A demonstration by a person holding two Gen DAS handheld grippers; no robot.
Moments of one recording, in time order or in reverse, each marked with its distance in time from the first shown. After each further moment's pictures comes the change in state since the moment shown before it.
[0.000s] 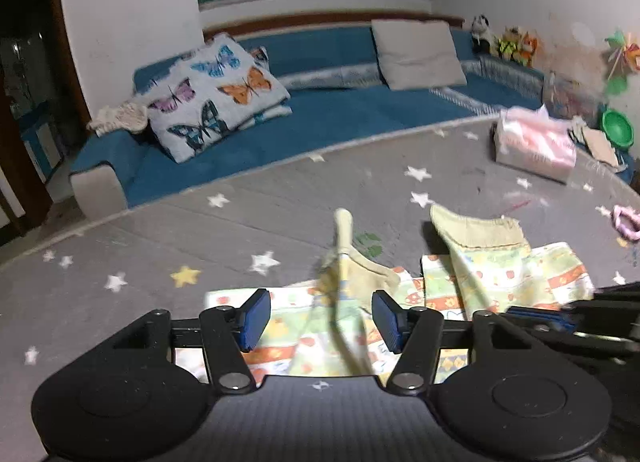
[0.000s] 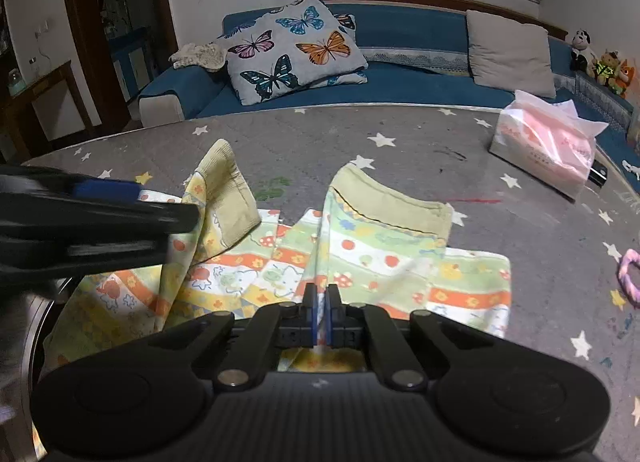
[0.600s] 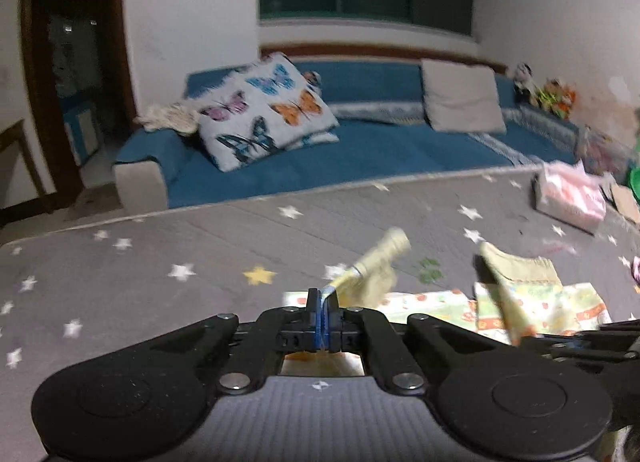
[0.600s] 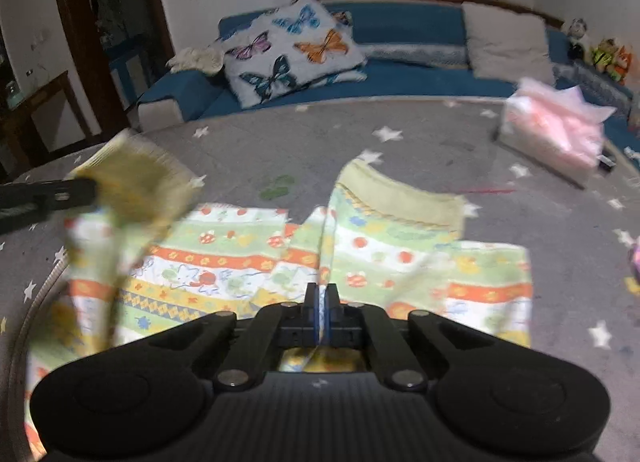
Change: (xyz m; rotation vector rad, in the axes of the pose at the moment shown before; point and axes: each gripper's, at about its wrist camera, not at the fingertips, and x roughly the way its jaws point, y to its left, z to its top) left arm -0.058 0.064 -0.023 -0.170 -0.149 0.102; right arm 0.002 -0.002 -0.003 0.041 -0.022 -0.006
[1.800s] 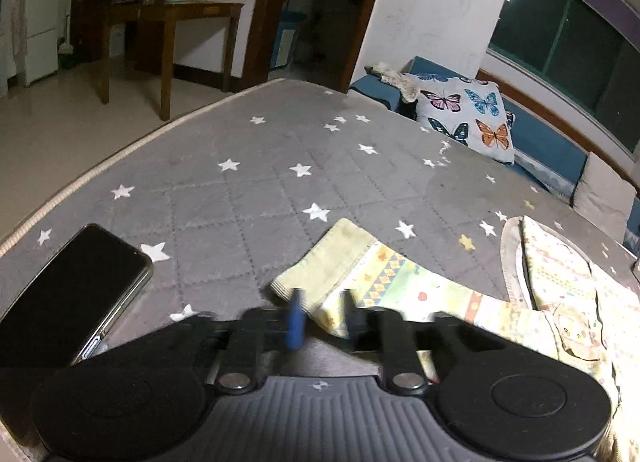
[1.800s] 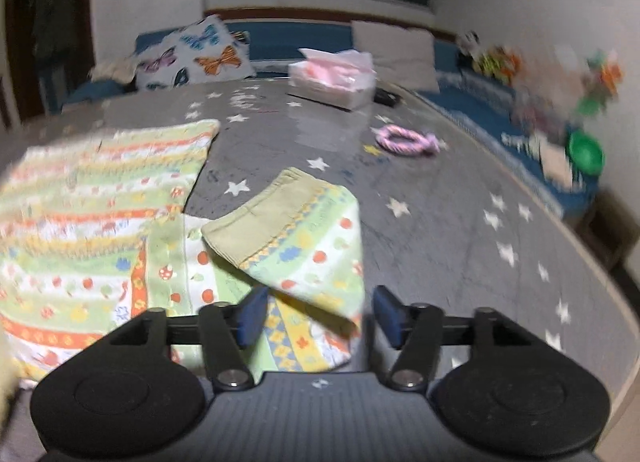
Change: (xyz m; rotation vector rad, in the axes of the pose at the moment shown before) left arm -0.235 0.209 -0.200 -0.508 0.043 0.314; right arm -0.144 -0.108 -0.152 0.005 -0.065 -0.300
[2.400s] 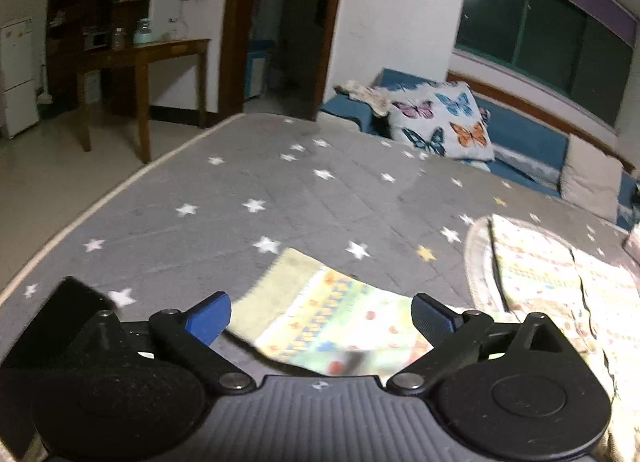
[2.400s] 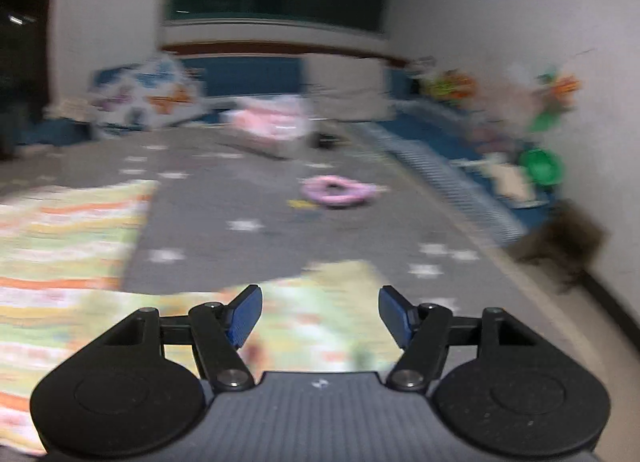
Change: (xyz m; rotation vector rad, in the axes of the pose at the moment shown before) left arm -0.001 -0.051 0.004 0.135 -0.050 -0.042; right arm -0.007 -0.031 0.027 0.094 -0.082 -0.050
